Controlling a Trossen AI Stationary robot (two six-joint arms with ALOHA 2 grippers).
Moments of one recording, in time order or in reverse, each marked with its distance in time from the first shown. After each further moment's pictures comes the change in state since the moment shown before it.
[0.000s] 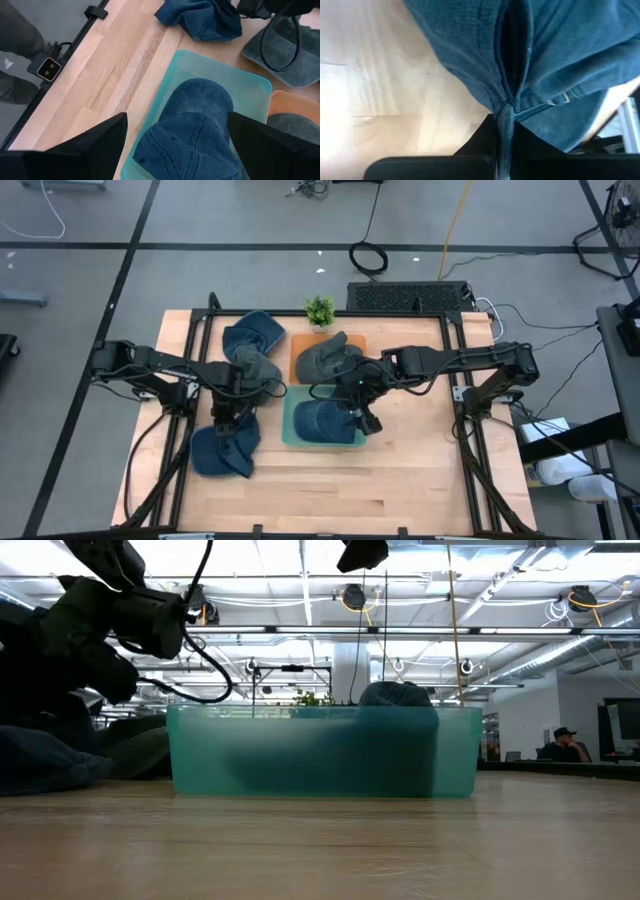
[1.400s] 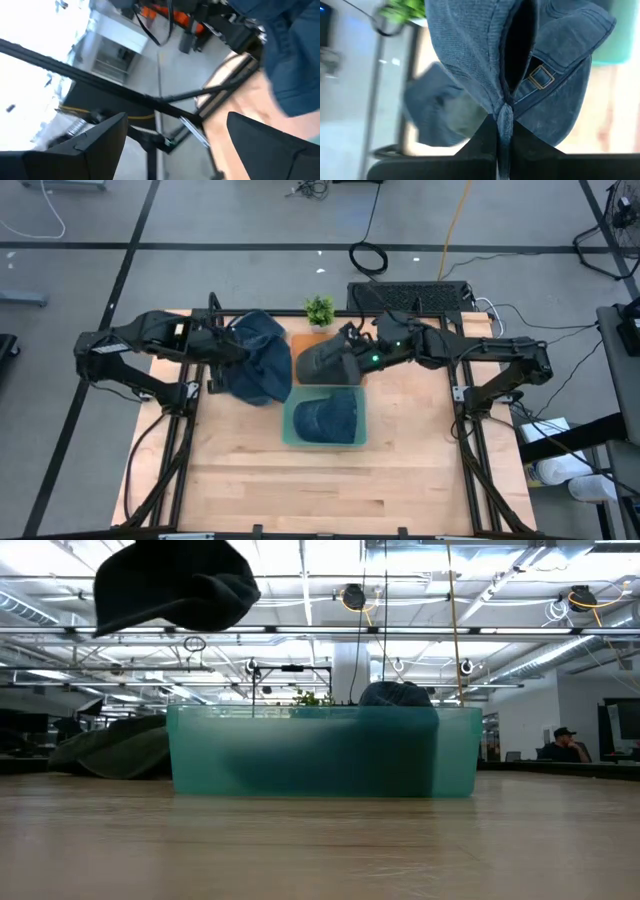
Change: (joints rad) left arm -0.052 -0.127 0.936 -0.444 -0.791 0.139; right arm -0.085 -0.115 0.000 0.594 -0.054 1.277
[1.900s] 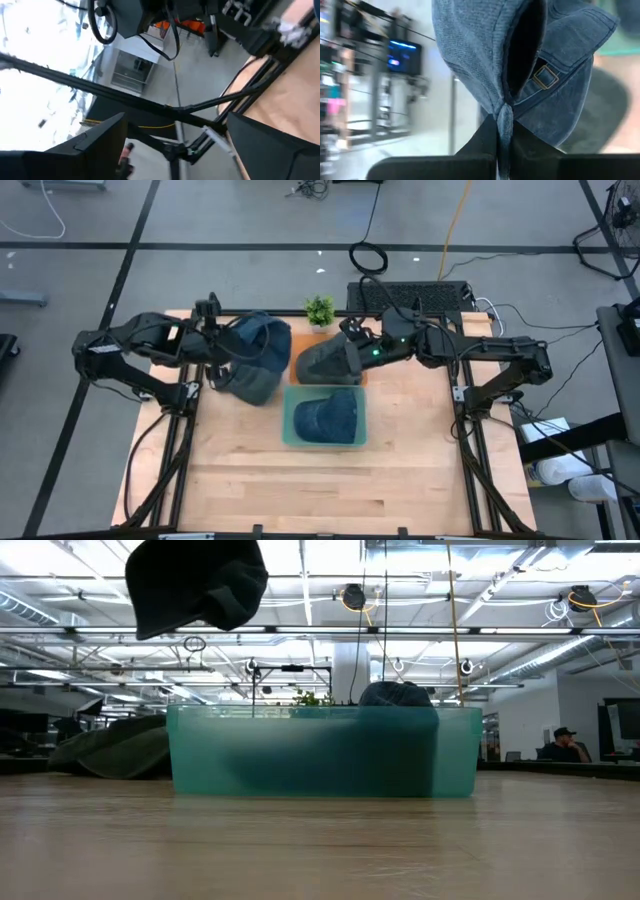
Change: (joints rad) left arm -0.067 0.000 0.045 0.007 -0.366 0.211; right arm -0.017 0.000 0.000 0.106 0.001 0.142
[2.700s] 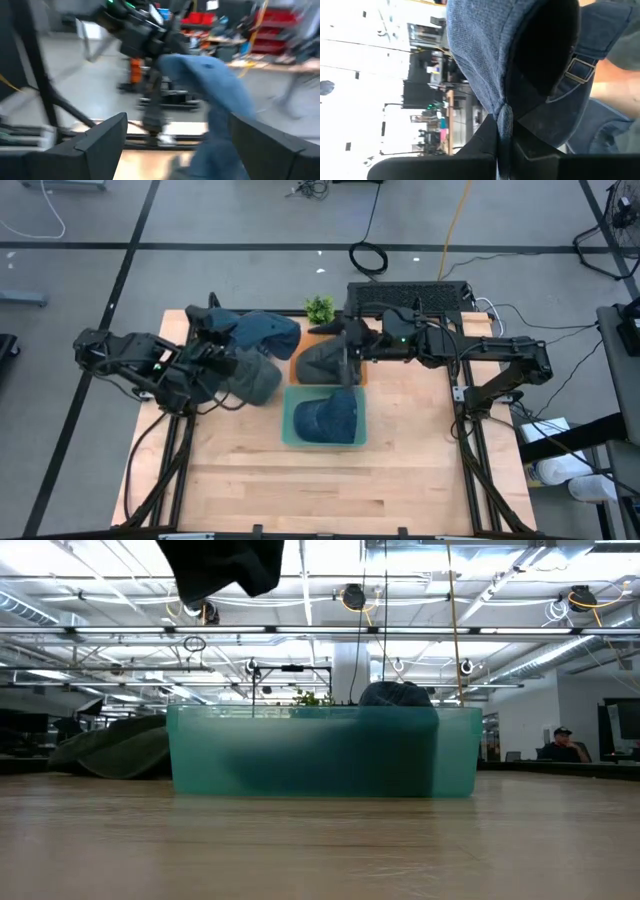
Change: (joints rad) left arm -0.288 0.006 0.000 0.105 -0.512 0.183; right arm 0.001 0.000 0.000 0.005 0.273 -1.208
